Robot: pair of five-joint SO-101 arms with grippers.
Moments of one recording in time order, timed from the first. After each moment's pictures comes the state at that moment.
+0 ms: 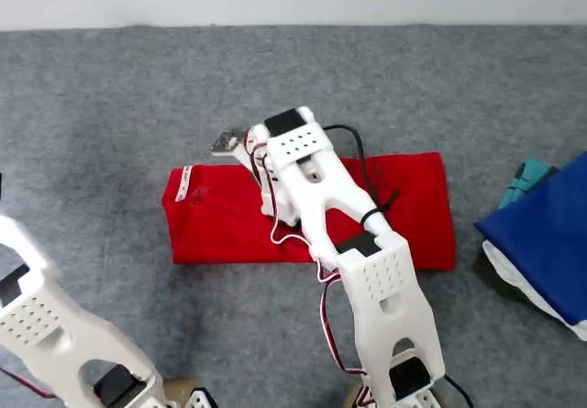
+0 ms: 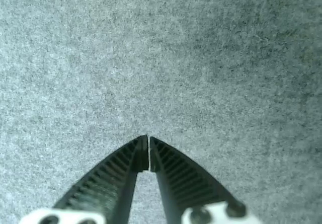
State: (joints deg) left arm -46.9 30.5 -42.1 99.0 -28.4; right arm -30.2 44.2 -36.8 99.3 32.5
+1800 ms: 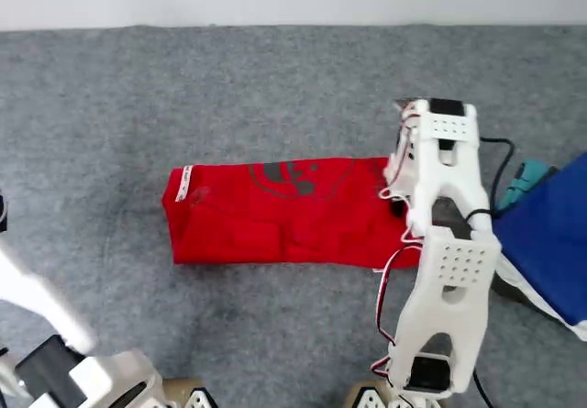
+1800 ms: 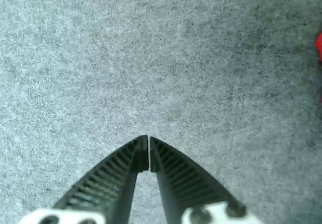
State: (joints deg) left arm -47.8 -7.7 -7.4 99.3 -28.4; right arm 2.1 42.2 -28.6 93.2 13.4
